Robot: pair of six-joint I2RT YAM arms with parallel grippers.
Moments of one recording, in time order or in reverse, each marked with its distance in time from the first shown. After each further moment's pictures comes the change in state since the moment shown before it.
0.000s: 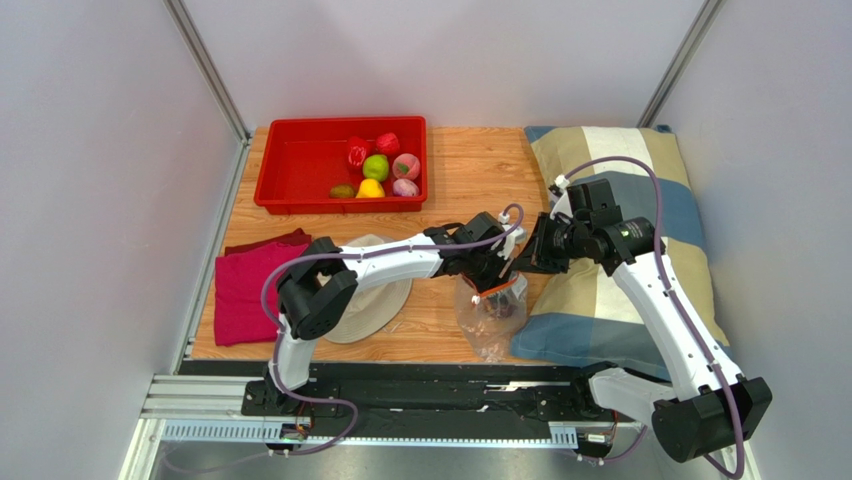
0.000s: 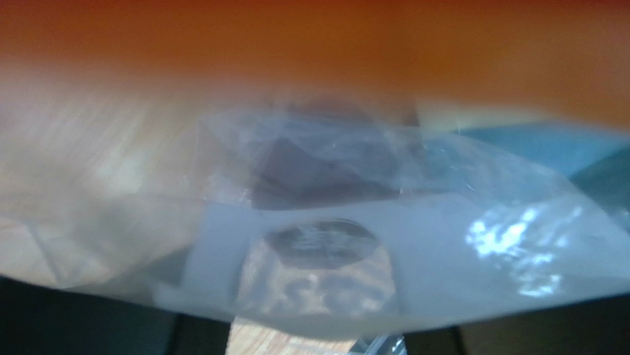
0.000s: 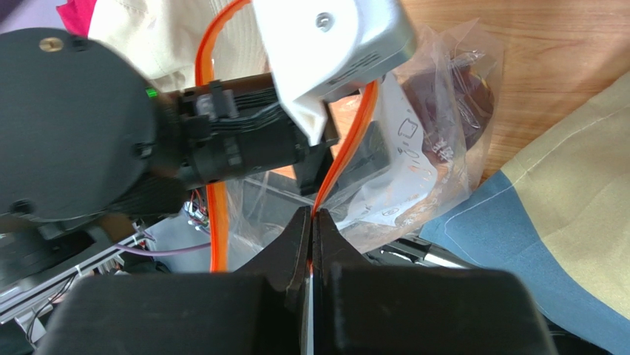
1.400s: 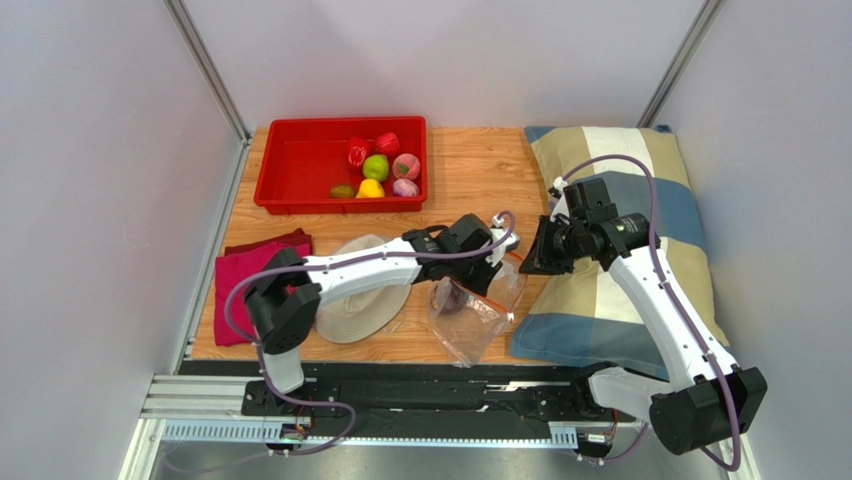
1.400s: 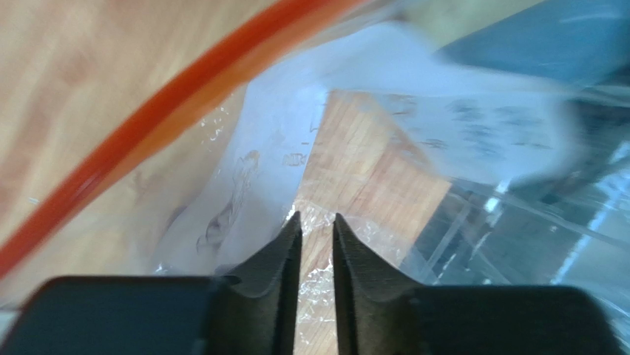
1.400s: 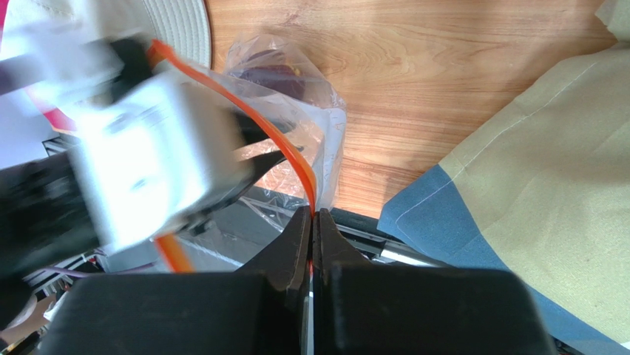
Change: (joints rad) left arm -0.018 -0.190 -0.106 -0.061 -0.055 0.173; right arm -0.015 0.034 0.002 -0.045 0.100 -0.083
